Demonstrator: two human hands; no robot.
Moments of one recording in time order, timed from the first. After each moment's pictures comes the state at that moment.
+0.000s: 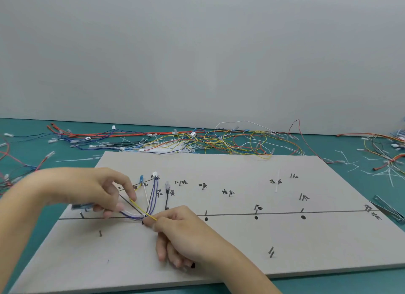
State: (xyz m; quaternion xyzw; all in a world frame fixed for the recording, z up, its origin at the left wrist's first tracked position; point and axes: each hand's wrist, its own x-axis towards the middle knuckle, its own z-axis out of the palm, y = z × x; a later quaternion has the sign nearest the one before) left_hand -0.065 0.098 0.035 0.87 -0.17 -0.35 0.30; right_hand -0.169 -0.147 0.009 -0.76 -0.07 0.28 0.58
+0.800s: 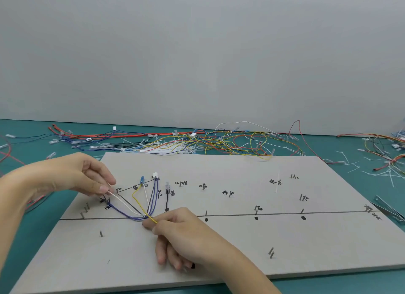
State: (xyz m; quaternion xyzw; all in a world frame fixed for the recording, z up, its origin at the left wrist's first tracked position) left_hand -0.025 0.156 0.012 0.86 -0.07 -0.27 0.43; right_hand -0.171 -0.150 0.008 -0.76 -0.09 0.28 0.58
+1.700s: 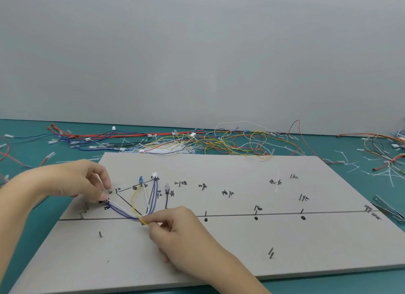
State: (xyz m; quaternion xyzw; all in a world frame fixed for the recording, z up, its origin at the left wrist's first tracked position) left_hand -0.055 0.130 0.032 0.92 -0.02 -0.22 0.32; right_hand -0.176 -0.145 0.000 -0.83 -0.15 0.13 0.53
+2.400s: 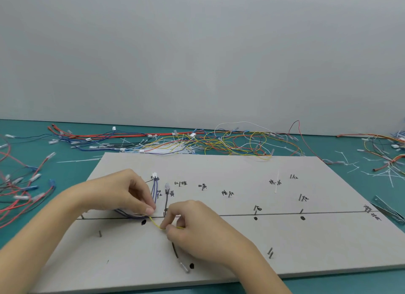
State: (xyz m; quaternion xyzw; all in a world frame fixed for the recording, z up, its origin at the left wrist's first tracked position) left_hand -0.082 0.043 0.028 0.87 -0.20 -0.24 0.38; right_hand -0.167 -0.173 0.017 -0.90 -0.18 0.11 0.37
